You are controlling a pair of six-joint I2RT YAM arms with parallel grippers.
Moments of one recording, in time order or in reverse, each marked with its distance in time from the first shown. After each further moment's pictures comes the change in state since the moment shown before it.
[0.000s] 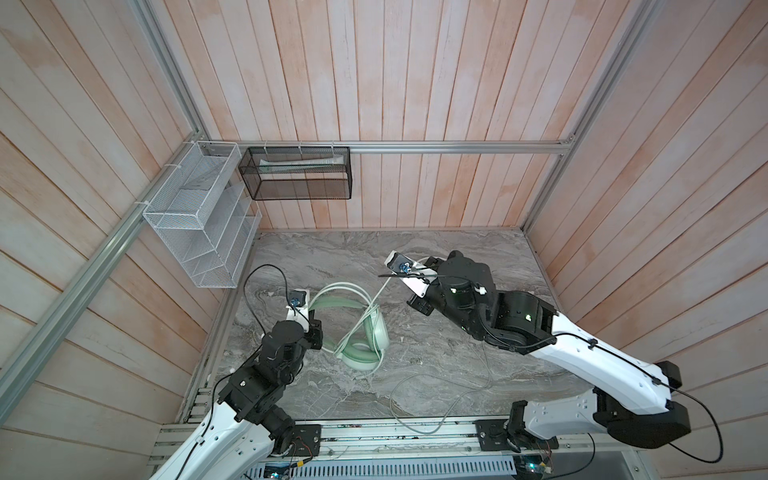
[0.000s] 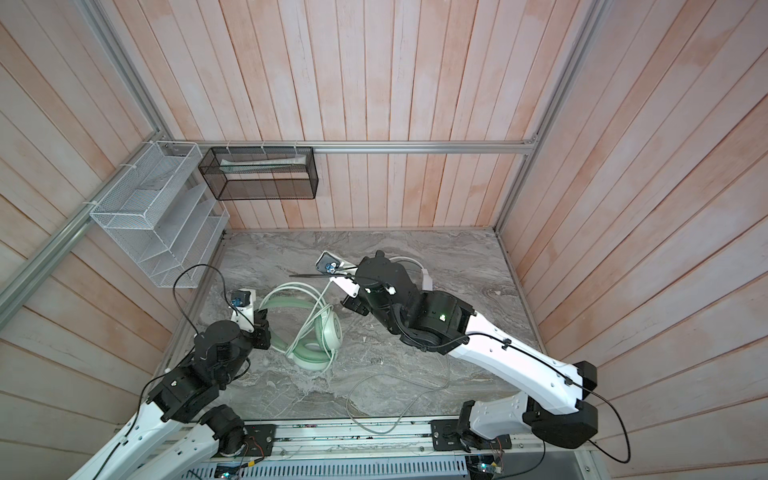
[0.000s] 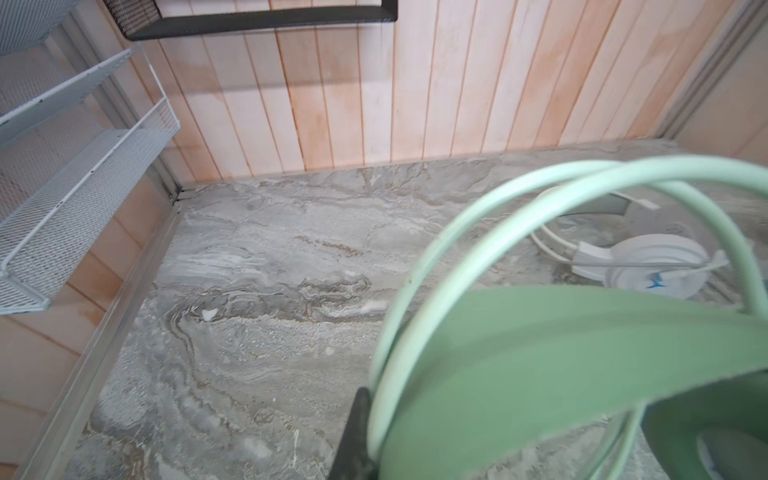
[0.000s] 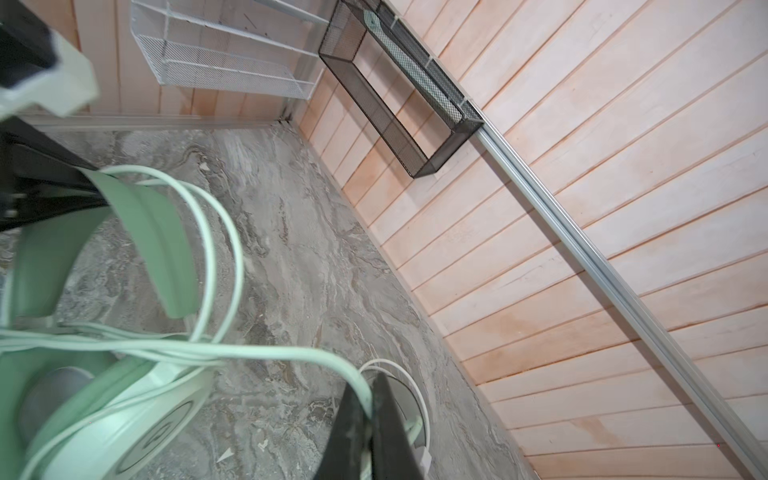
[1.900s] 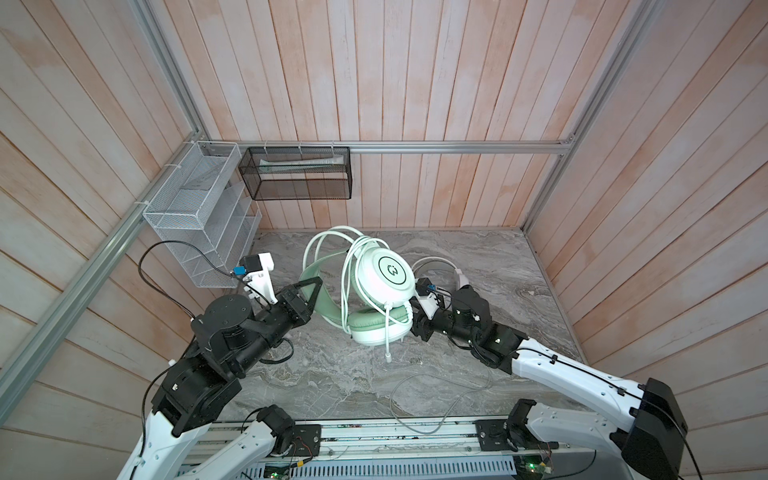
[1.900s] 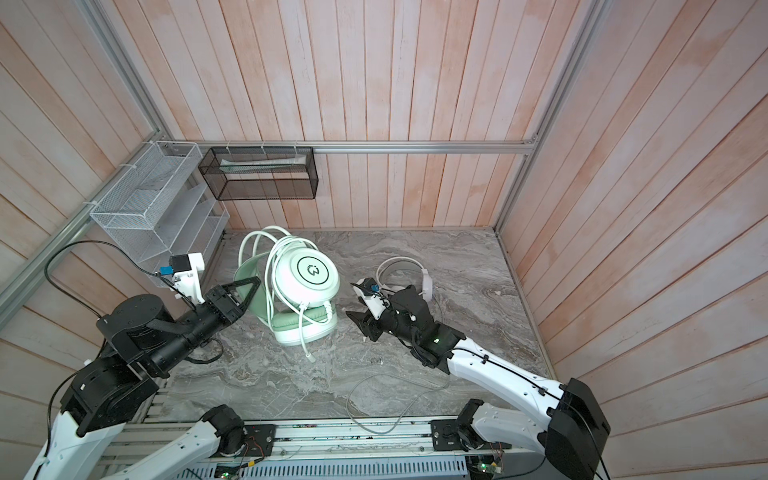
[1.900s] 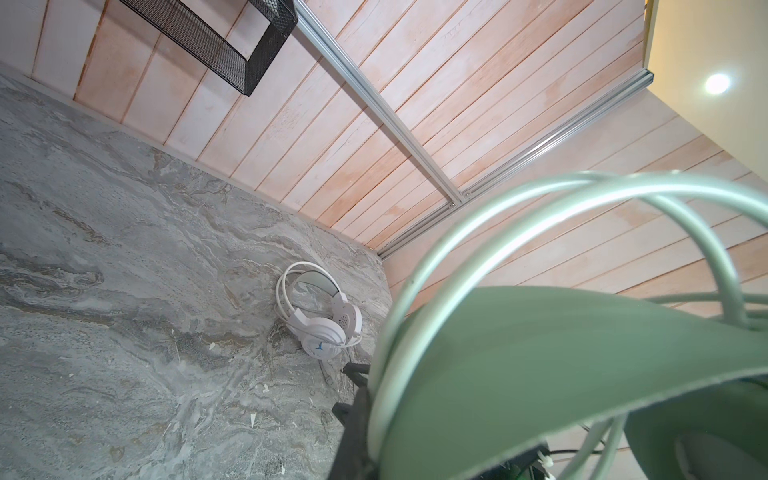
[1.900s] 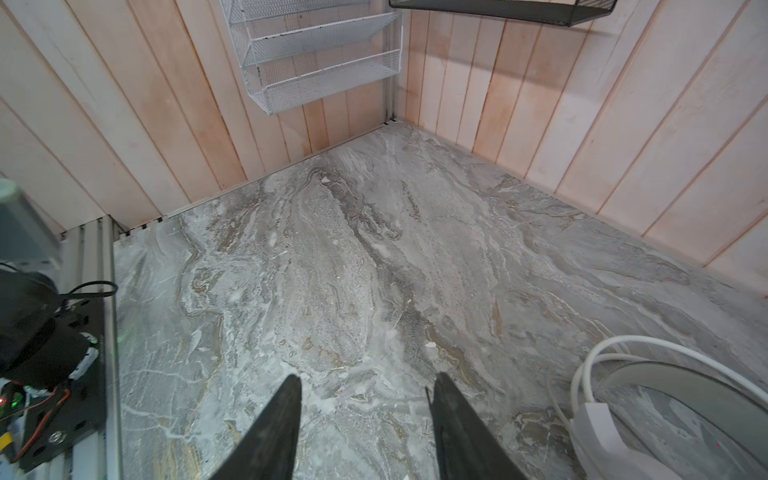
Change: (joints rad) left arm 0.000 0.175 0.639 -0.245 0.367 -0.715; right arm -0.259 -0.222 -0.856 0.743 -0.666 0.441
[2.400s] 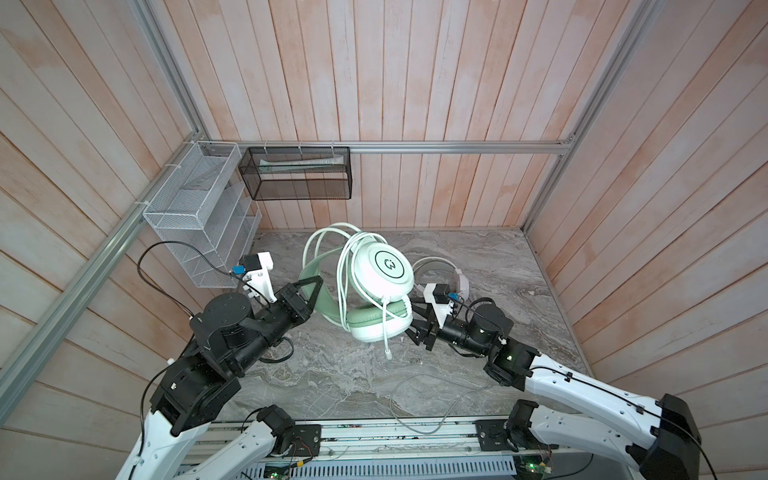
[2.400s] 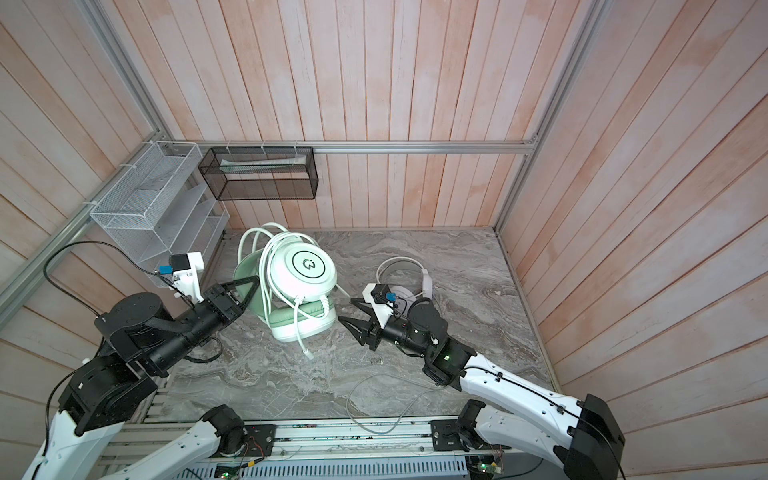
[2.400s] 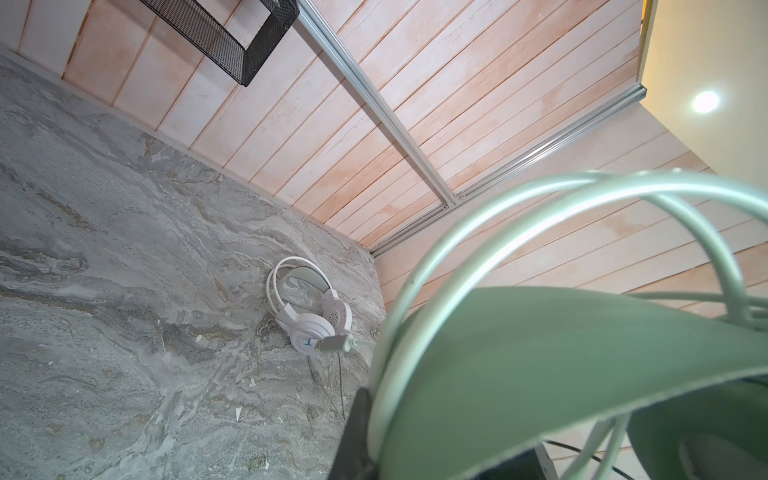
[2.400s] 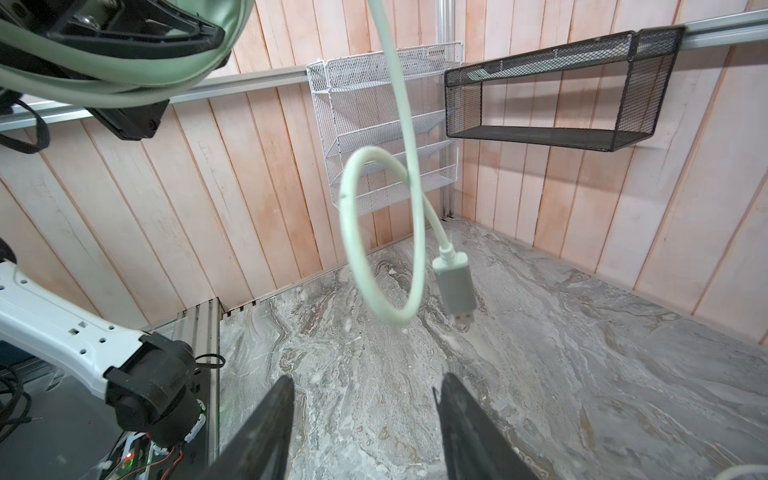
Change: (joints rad) left arm 0.000 0.018 0.014 0.001 0.013 -0.049; right arm 0.061 -0.110 -0.085 0.246 -0.042 0.112
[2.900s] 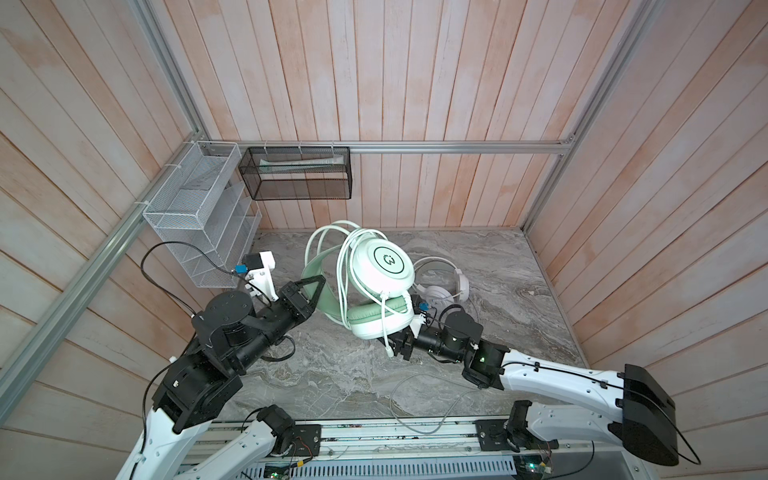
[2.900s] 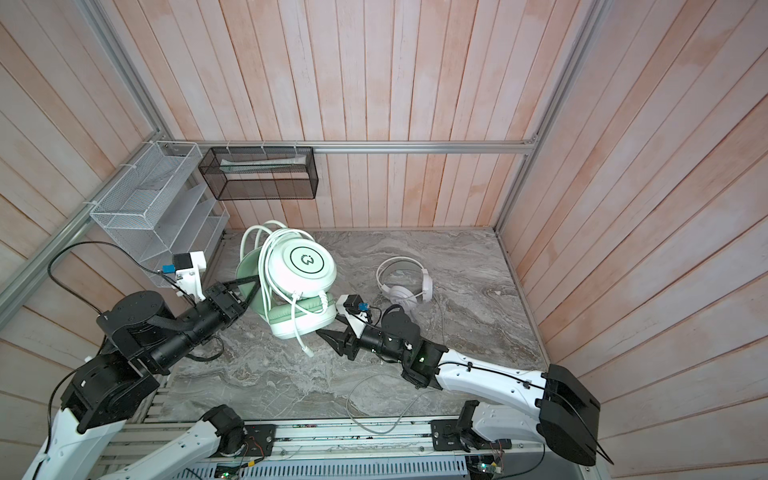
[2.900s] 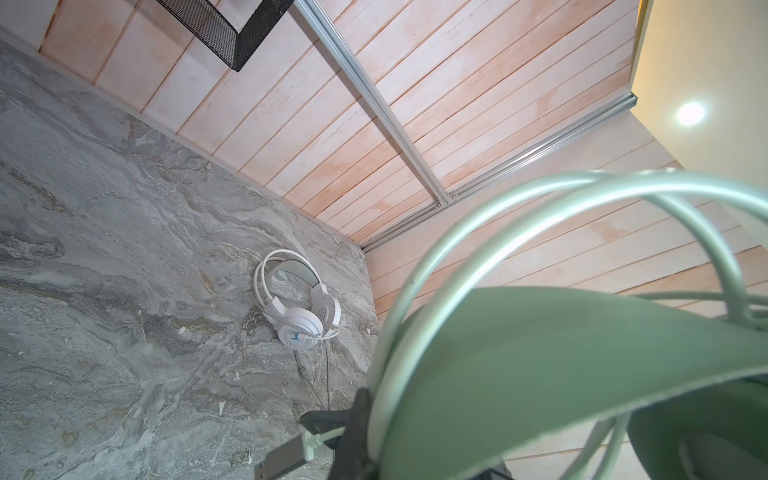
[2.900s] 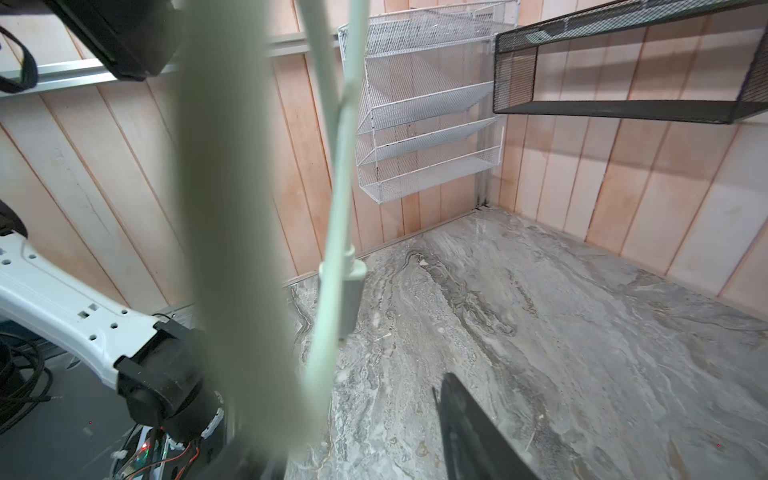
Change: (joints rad) left arm 0.000 0.002 0.000 0.010 0.019 -0.040; right arm 0.154 0.195 0.023 0.152 0.062 -0.003
